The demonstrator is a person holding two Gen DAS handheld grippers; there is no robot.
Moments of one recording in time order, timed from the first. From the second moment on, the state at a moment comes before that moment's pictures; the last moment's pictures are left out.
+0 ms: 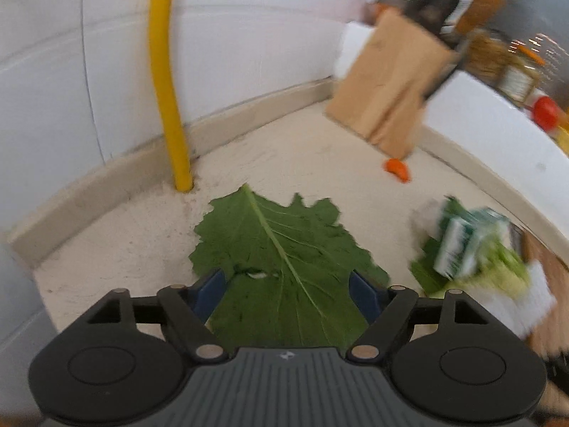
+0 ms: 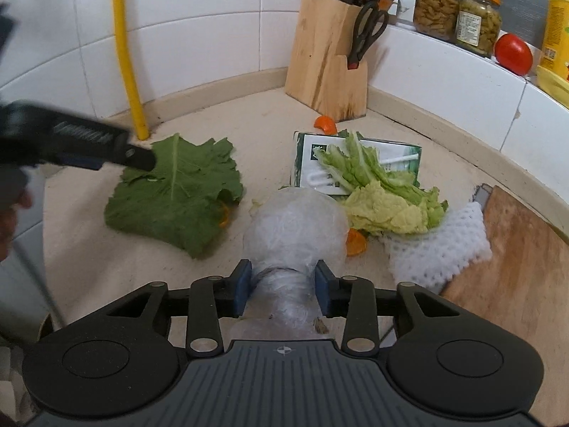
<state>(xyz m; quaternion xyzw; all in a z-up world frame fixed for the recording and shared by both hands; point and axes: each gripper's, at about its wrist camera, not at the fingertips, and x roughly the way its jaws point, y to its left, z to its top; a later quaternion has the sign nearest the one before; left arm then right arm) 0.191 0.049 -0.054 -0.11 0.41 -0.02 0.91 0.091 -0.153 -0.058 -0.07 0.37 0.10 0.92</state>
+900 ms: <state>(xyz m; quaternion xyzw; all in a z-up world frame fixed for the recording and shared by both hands) 0.156 0.031 -0.071 -0.03 0.45 -0.07 0.89 0.100 -0.144 -0.060 -0.12 0.39 0.11 0.91</state>
